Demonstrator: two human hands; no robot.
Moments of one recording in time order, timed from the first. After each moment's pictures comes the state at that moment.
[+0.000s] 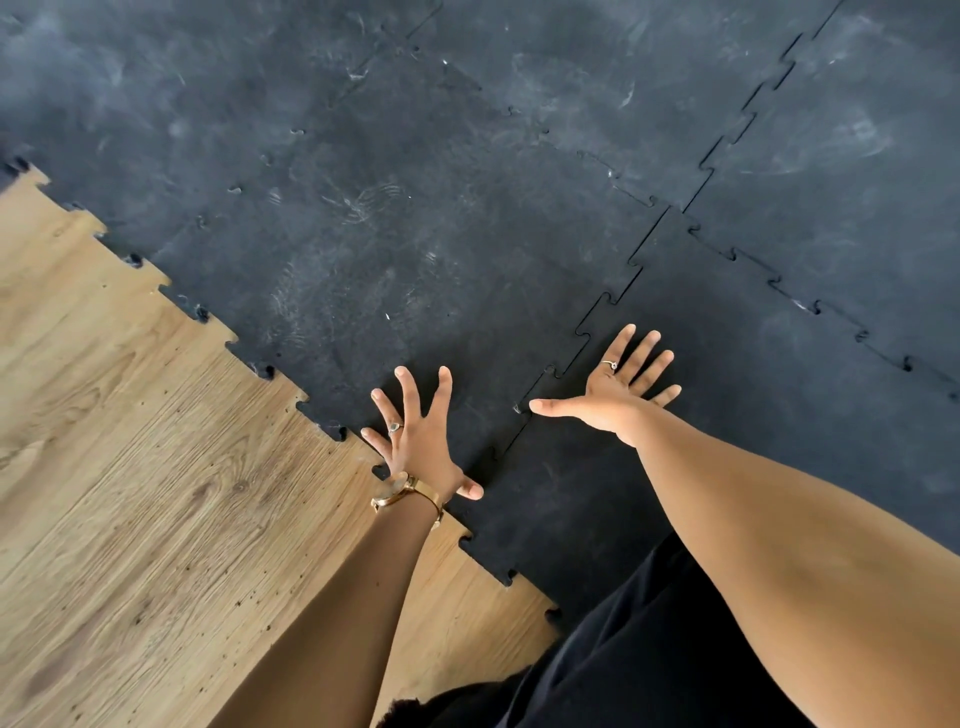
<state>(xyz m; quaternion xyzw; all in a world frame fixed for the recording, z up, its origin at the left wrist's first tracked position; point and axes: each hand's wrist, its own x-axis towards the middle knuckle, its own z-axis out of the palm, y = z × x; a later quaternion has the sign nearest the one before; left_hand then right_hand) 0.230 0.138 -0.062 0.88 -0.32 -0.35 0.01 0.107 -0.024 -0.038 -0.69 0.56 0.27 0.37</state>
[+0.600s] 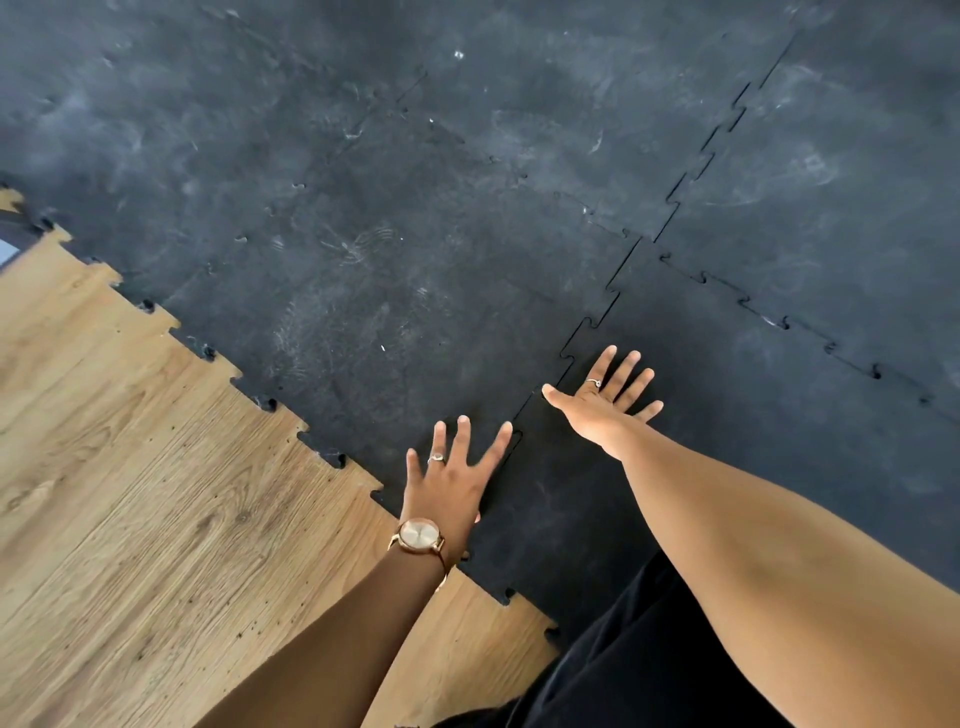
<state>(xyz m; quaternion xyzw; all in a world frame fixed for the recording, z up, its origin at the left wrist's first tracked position) 0.200 0.147 -0.044 0.80 -0.54 -0.24 -0.13 0.107 -0.025 -0.039 -0.67 0.59 0.23 0.38</state>
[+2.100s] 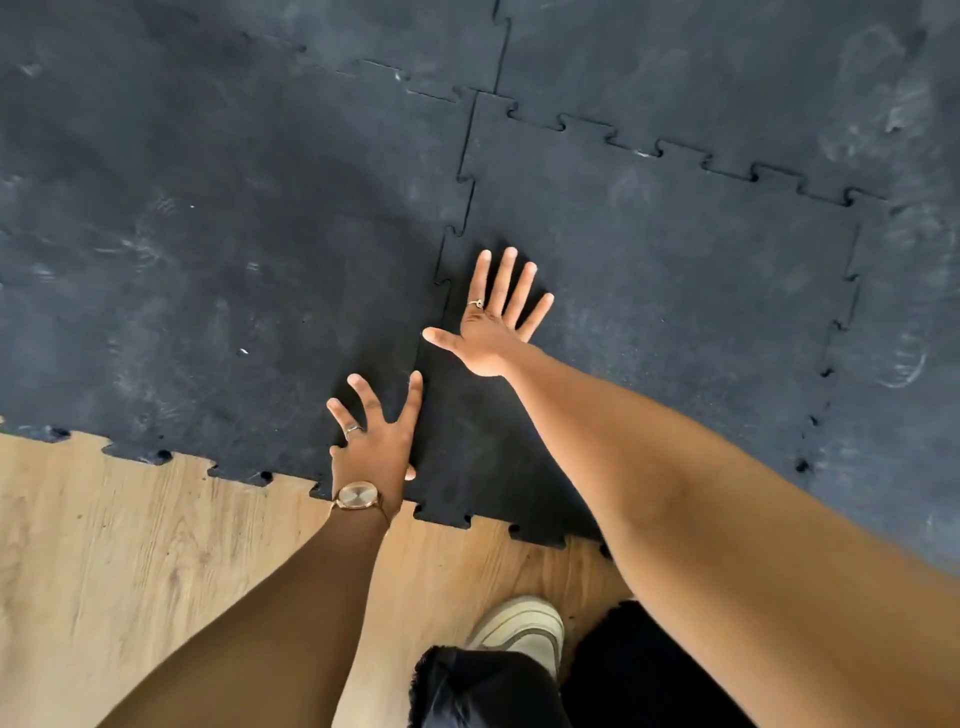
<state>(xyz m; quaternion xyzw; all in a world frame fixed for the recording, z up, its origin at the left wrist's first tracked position) 0.207 0.115 -0.044 0.72 -0.56 -0.30 -0.27 0.104 -0.035 -0.061 -0.67 0.59 0.20 0.40</state>
